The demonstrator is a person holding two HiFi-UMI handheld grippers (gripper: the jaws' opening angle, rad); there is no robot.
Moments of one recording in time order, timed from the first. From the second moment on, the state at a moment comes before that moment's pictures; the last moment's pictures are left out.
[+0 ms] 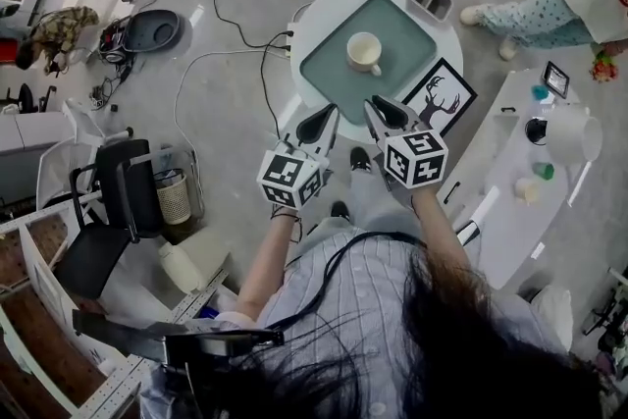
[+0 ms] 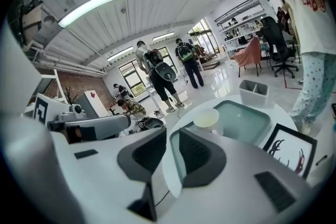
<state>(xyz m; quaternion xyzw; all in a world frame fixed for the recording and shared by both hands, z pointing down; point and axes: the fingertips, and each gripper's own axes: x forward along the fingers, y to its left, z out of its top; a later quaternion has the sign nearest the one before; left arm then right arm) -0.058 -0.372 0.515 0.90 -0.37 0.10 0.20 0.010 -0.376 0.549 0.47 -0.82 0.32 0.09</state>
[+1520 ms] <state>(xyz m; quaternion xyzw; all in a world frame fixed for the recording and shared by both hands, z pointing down) -0.044 -0.437 0.590 0.88 -0.37 0.15 0.25 0.010 -0.512 0.699 0.45 -0.81 0.22 0.30</state>
